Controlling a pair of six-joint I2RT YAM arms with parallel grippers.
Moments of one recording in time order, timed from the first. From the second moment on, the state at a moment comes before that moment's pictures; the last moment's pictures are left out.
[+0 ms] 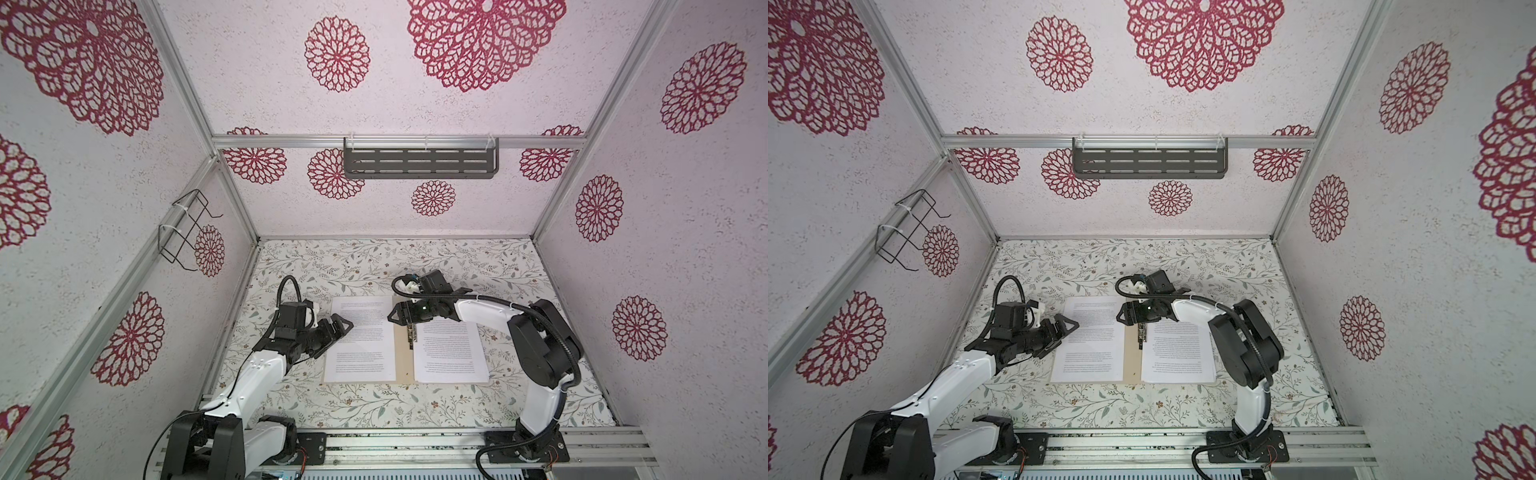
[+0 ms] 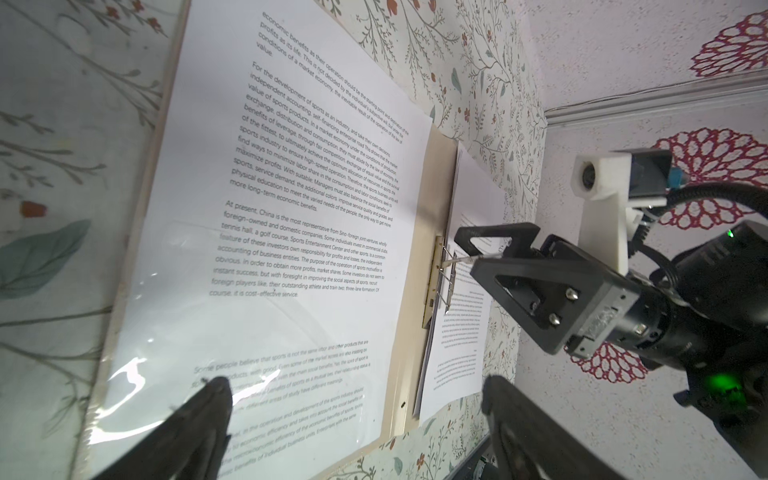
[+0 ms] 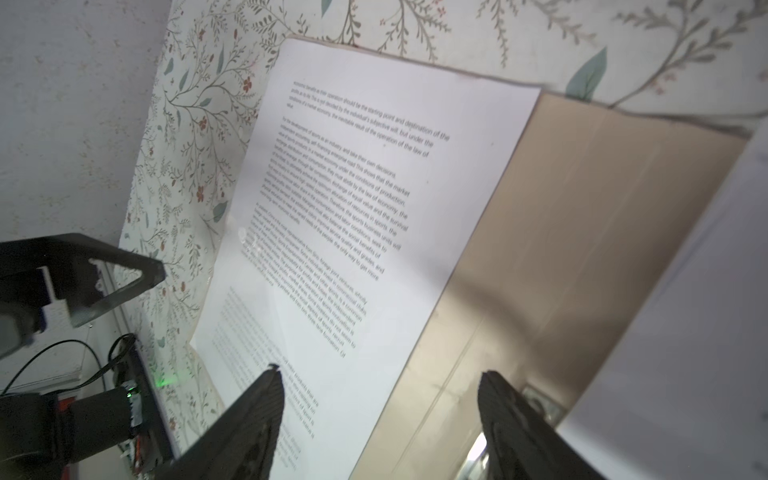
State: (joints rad) left arm -0.13 1.15 0.54 -0.24 0.53 -0.75; right arm 0.62 1.81 1.14 -0.23 -0.49 0.38
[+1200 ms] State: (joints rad) left arm -0.34 1.22 0.56 -0.11 0.41 -0.79; right arm 0.76 1.35 0.79 -0.24 0.11 1.24
